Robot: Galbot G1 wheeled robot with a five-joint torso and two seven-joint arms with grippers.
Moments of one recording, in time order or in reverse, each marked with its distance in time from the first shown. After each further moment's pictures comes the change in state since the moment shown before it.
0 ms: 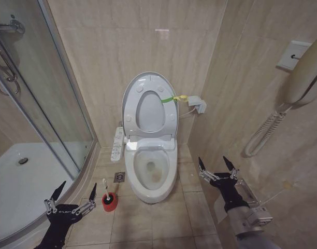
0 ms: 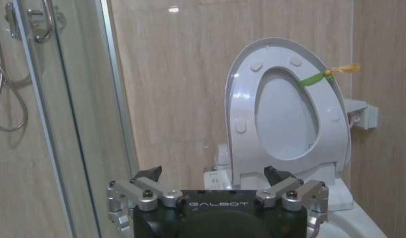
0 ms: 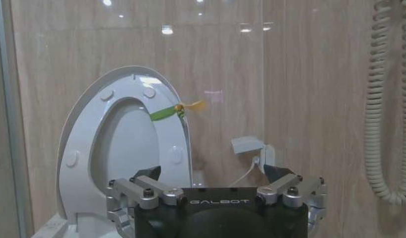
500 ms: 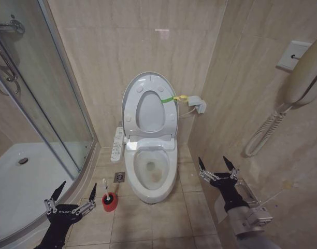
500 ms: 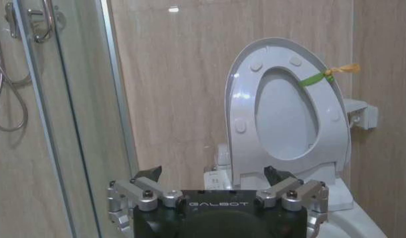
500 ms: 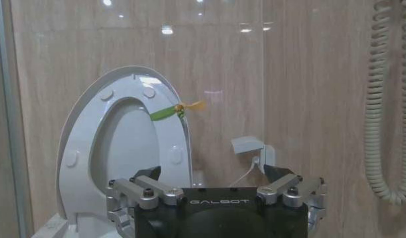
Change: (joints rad) left arm 0.000 0.000 0.000 0.000 0.000 0.000 0.000; right arm 0.000 0.000 0.000 0.000 0.000 0.000 0.000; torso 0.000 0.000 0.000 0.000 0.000
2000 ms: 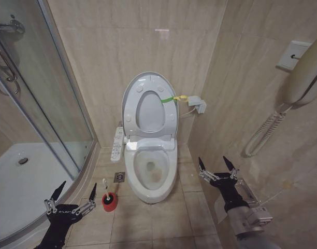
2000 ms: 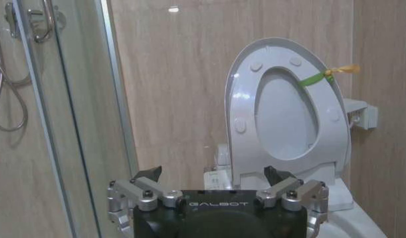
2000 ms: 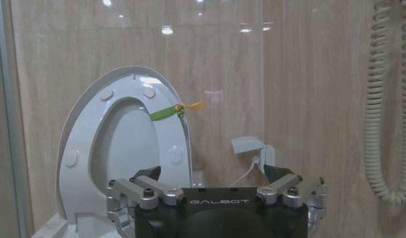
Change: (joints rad) left arm 0.000 0.000 0.000 0.000 0.000 0.000 0.000; right arm 0.000 0.000 0.000 0.000 0.000 0.000 0.000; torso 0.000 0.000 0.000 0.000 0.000
